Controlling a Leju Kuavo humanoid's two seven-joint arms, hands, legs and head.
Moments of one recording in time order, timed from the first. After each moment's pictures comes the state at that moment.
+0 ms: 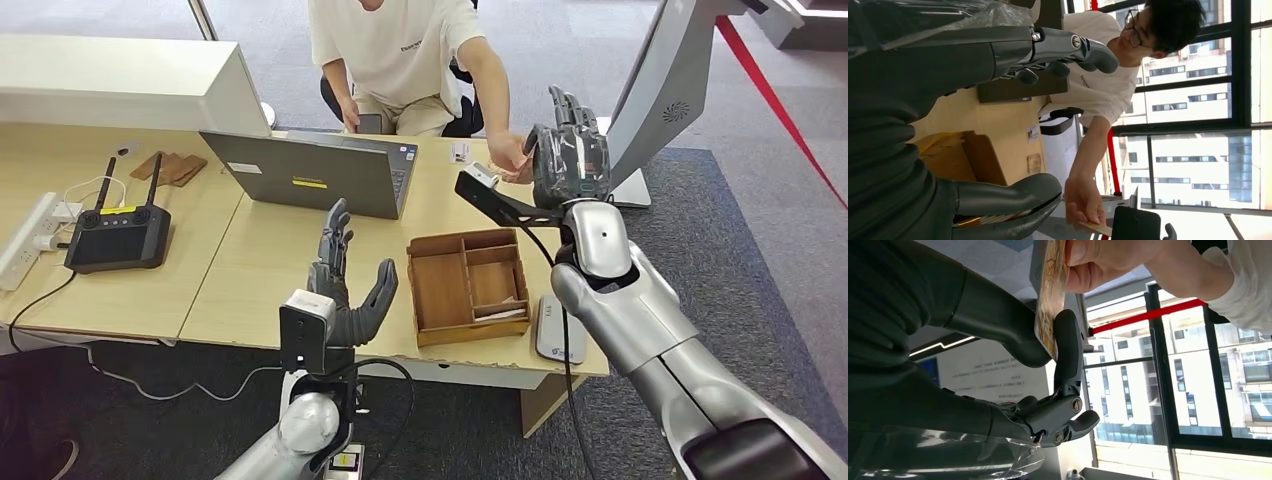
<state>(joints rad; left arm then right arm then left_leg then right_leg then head) -0.30 -0.04 -0.70 -1.50 0.05 0.63 -0.29 -0.95 -0.09 0.77 -0.85 1.09 -0.26 0.45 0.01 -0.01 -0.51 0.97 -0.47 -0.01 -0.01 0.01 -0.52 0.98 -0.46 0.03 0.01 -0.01</state>
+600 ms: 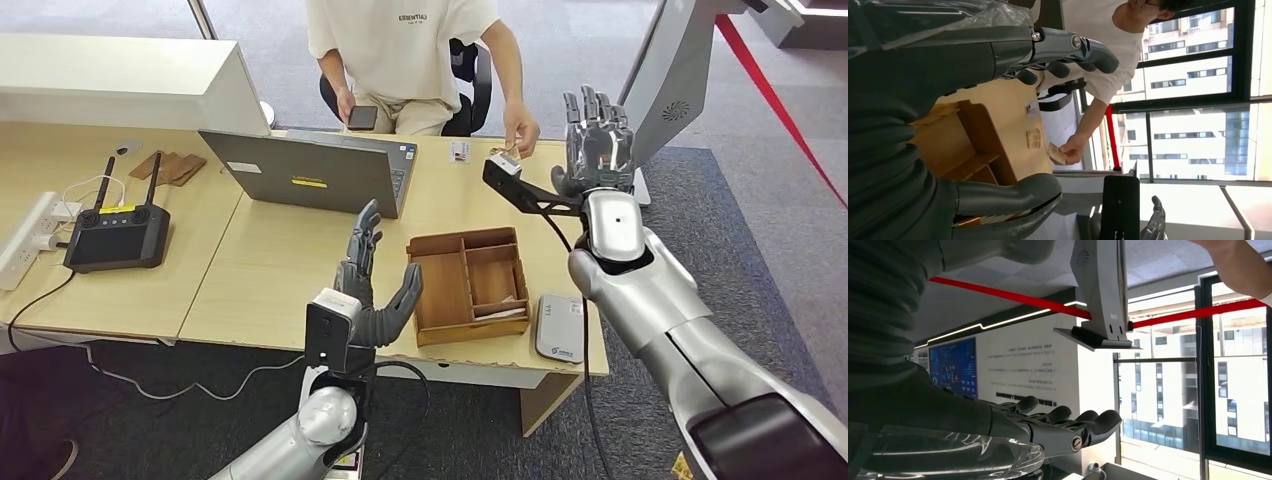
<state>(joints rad) -0.37 -0.04 -0.79 -1.41 0.16 0.63 -0.36 -1.04 -0.09 0.80 -0.65 1.12 -0.28 0.51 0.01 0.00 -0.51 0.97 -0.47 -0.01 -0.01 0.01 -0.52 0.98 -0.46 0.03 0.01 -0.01</state>
